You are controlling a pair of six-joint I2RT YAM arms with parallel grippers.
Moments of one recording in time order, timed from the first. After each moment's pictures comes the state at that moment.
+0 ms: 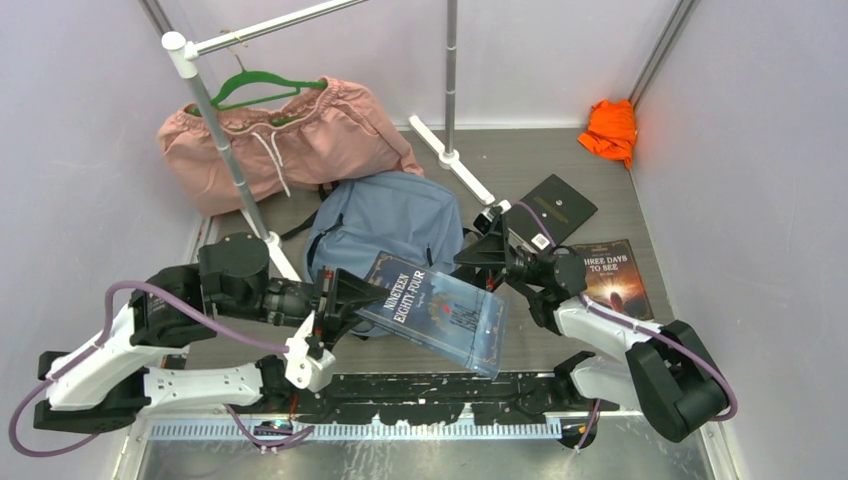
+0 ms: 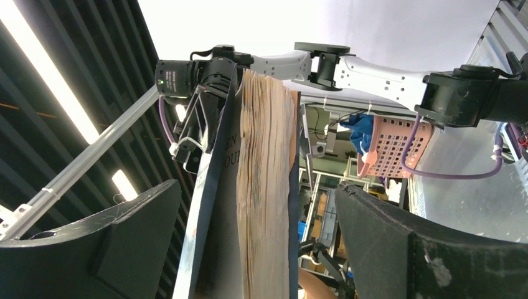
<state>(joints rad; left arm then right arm) -1.22 0.86 1.41 -0.85 0.40 1.13 0.49 1.16 0.35 1.38 -0.93 2.09</state>
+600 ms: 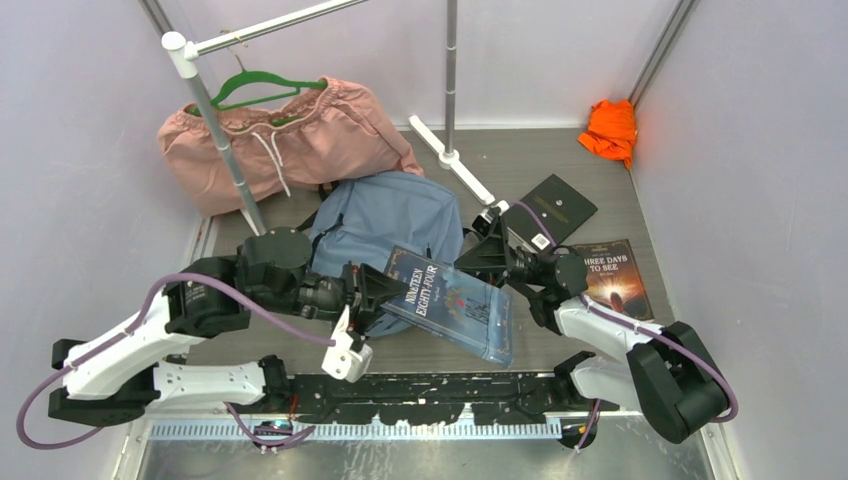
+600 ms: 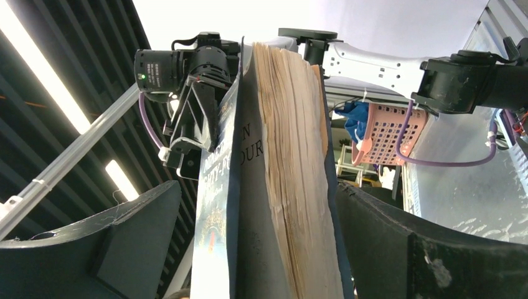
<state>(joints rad) -1.22 0.95 1.41 -0.85 0.35 1.19 0.49 1.15 0.35 1.38 -0.97 2.09</state>
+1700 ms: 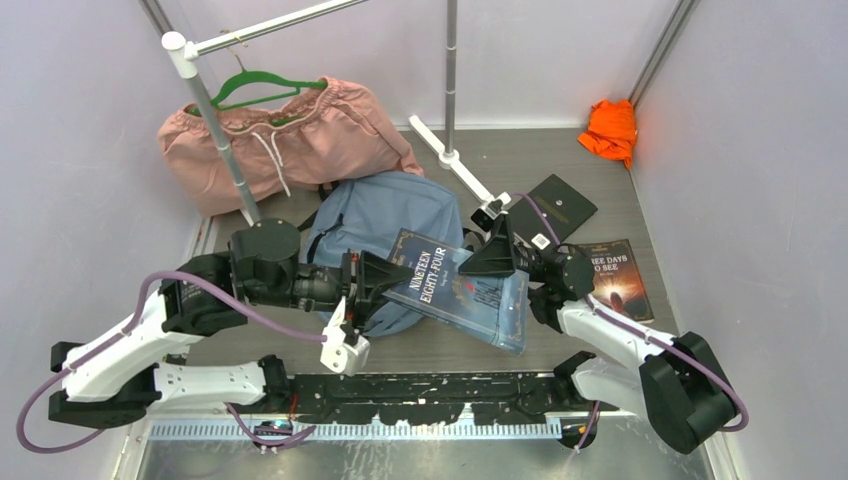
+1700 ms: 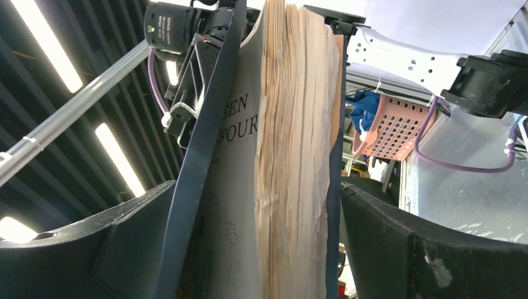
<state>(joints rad) -1.19 0.96 1.44 -0.76 0.37 1.23 0.53 1.09 0.41 1.38 -0.99 2.09</state>
